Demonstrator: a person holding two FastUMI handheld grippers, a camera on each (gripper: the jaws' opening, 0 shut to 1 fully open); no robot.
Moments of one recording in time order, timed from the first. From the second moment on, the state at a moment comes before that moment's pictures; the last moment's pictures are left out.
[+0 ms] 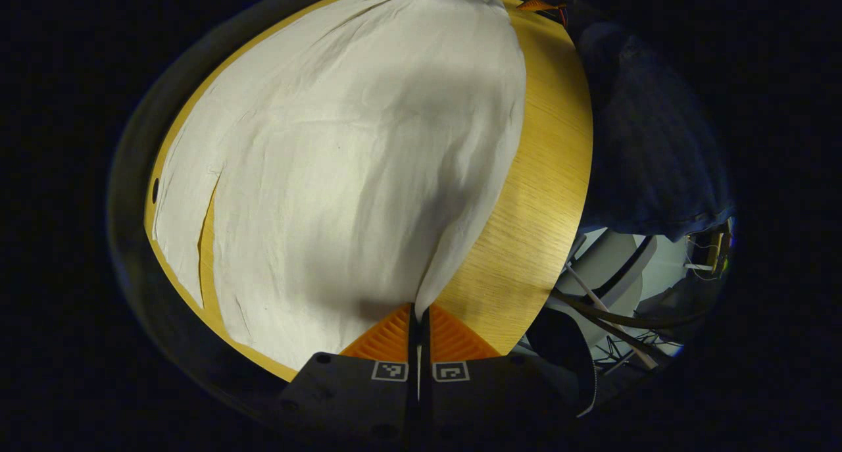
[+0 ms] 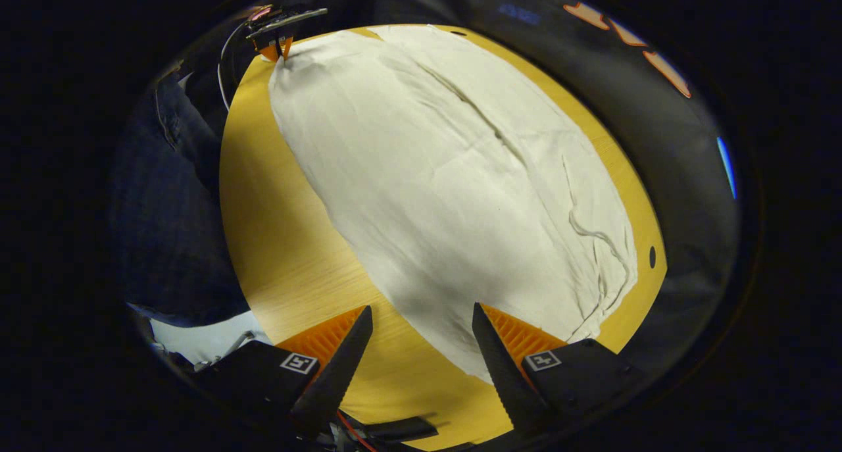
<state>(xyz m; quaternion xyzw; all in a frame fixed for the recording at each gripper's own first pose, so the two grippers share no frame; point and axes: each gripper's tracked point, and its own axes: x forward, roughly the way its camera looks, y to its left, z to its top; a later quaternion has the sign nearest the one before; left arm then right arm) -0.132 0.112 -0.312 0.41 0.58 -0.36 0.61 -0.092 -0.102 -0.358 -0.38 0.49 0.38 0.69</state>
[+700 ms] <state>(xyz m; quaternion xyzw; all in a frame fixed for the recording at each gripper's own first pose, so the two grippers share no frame) -0.131 0.110 -0.311 0.41 0.59 -0.35 0.60 -0.090 -0.110 -0.377 -0.36 0.56 0.37 0.64</state>
